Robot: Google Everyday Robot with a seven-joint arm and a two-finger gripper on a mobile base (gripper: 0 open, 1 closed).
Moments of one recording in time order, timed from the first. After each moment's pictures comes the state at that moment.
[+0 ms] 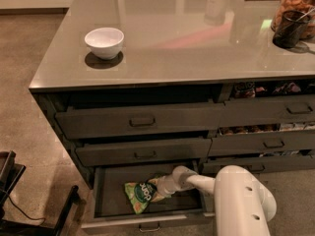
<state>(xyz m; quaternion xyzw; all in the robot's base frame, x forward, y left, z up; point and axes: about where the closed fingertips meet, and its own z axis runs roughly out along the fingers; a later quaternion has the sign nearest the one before) 0.592 0.013 0.133 -0.71 0.62 0.18 0.29</state>
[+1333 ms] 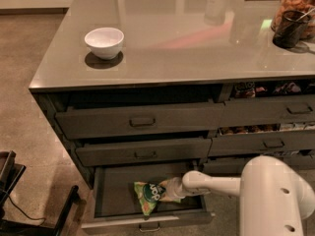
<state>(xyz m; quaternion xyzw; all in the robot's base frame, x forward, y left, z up) 0.560 -0.030 0.206 -0.66 0.68 0.15 0.29</state>
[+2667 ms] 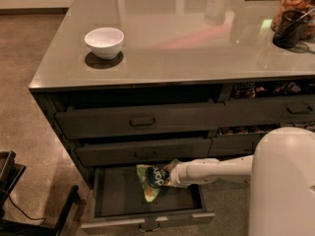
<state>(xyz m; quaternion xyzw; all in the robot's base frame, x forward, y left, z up) 0.569 -0.050 0.351 -0.67 0.67 0.06 0.31</state>
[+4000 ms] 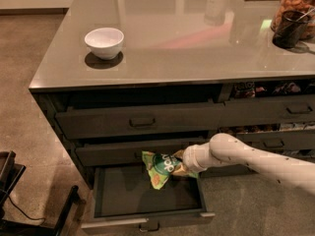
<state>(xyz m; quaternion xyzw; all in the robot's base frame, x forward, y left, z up) 0.561 -0.081 0.469 -0.63 0.68 0.16 0.32</state>
